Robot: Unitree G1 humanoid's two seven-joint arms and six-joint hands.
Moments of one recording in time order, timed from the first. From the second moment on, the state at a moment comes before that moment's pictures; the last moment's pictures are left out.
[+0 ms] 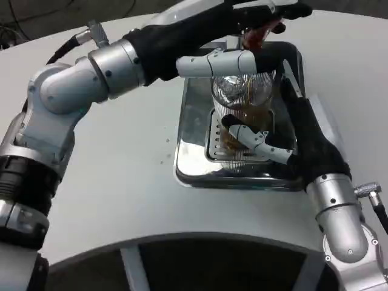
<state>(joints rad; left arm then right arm) -1.17 0.47 -0.18 0.72 0.05 -0.59 -0.71 -0.49 -0.12 0.09 0.04 -0.36 0.09 -0.11</state>
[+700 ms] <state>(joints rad) -1.17 0.49 -0.18 0.72 0.05 -0.58 -0.71 -0.54 -0.11 0.09 0.15 -0.33 0.07 -0.14</state>
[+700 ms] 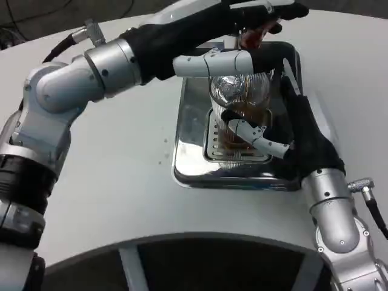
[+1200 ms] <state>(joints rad) -1.17 0.50 -0.18 0.71 0.05 -0.58 -0.72 -0.57 -0.09 0.09 0.20 -0.30 0.05 -0.14</state>
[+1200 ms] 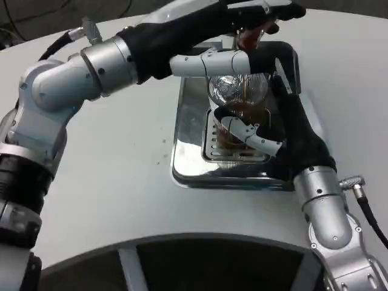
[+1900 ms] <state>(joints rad) -1.17 0.51 -0.18 0.71 0.05 -0.58 -0.73 -0.60 -0.07 0.10 0.27 -0.28 0.00 -0.14</state>
